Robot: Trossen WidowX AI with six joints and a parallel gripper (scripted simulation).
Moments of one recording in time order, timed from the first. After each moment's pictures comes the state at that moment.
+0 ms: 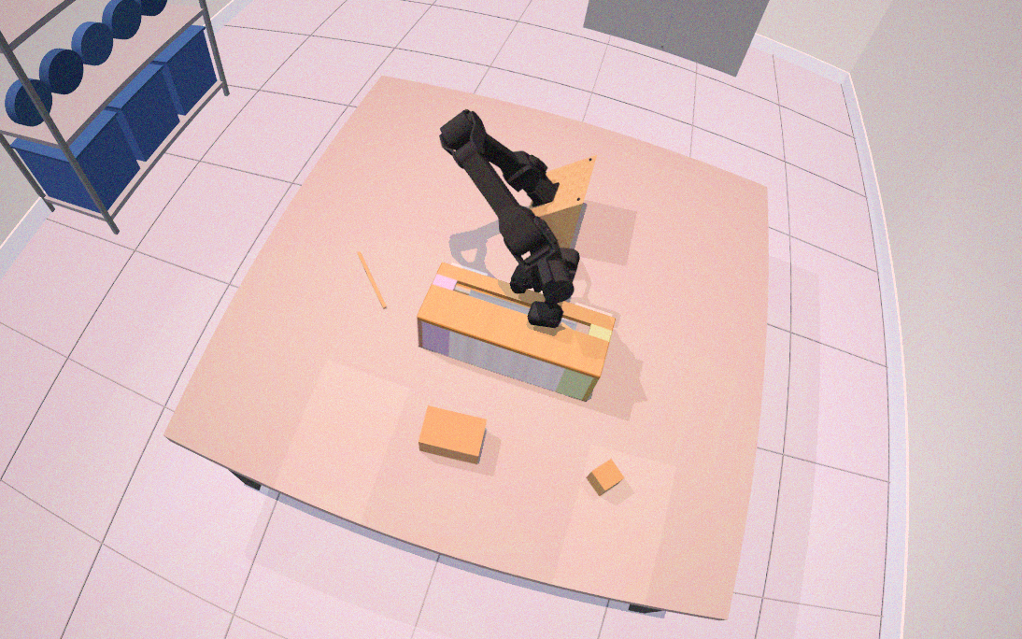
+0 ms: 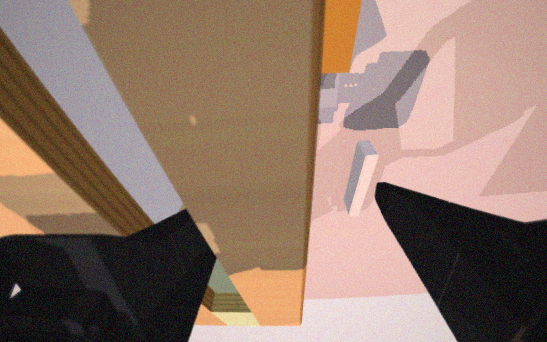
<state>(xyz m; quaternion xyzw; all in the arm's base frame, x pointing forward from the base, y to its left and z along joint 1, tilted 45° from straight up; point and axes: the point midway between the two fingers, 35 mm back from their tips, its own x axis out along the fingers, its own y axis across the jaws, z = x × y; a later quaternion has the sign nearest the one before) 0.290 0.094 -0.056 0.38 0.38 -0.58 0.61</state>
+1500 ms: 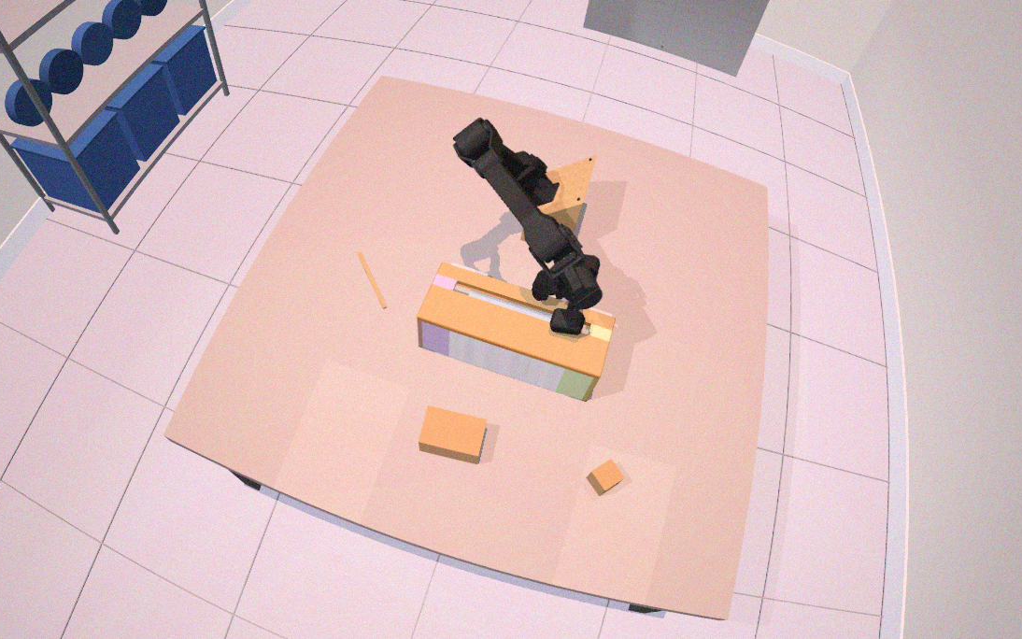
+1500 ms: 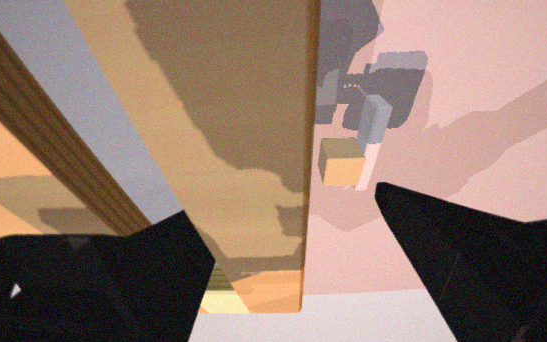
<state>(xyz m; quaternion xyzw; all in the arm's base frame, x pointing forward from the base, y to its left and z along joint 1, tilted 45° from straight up) 0.290 0.127 -0.088 0.38 0.38 -0.58 0.61</state>
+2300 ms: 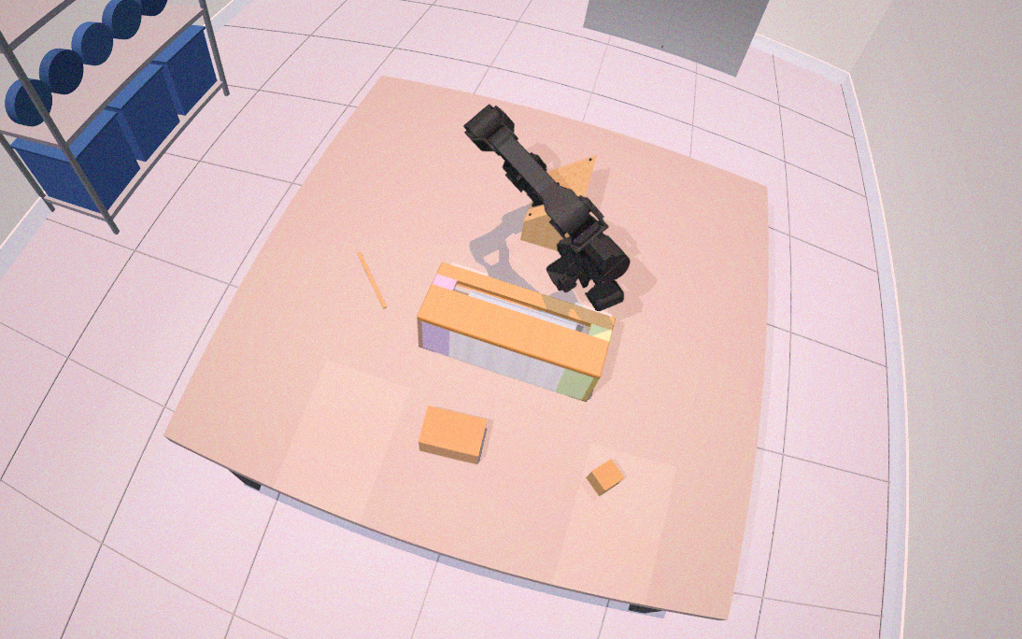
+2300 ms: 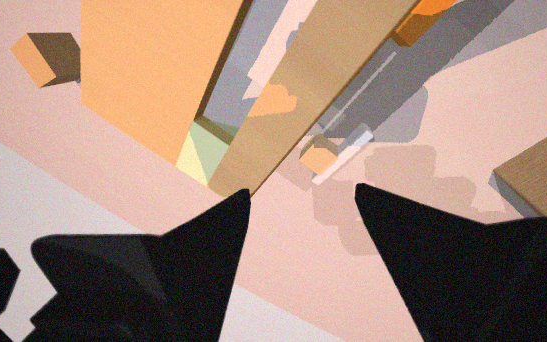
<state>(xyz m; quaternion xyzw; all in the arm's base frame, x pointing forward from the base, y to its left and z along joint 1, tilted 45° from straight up) 0.271 0.176 -0.051 0.14 0.53 -0.43 0.72</state>
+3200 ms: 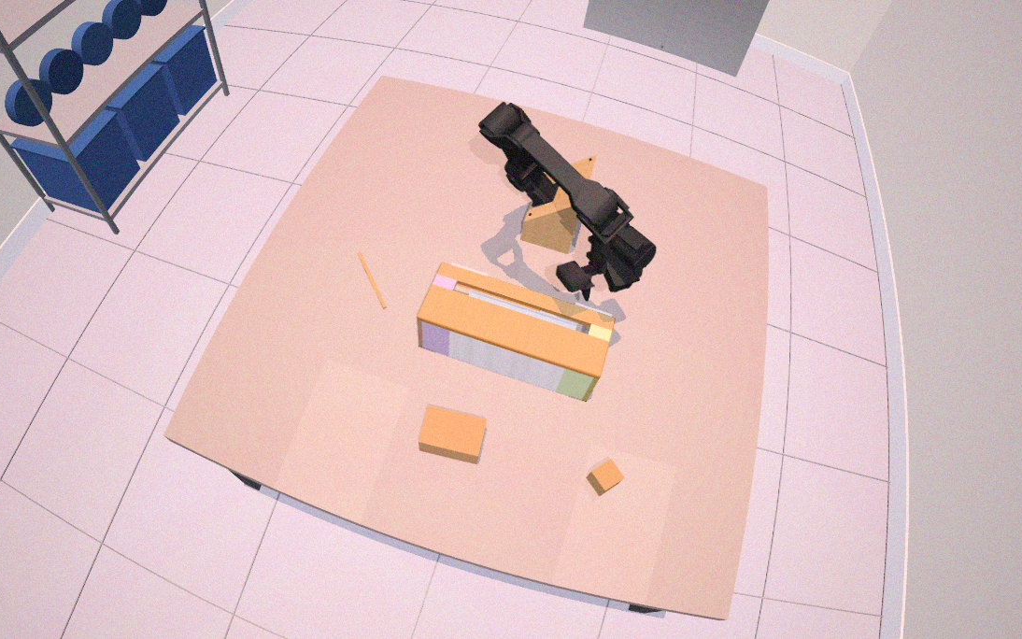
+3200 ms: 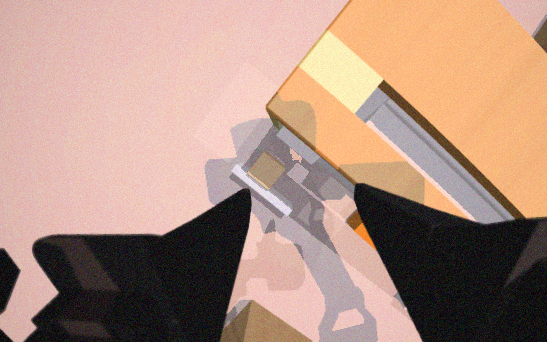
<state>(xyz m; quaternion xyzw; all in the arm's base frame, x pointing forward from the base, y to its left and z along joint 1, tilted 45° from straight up) 0.259 0.191 -0.061 -0.50 0.62 0.05 0.60</state>
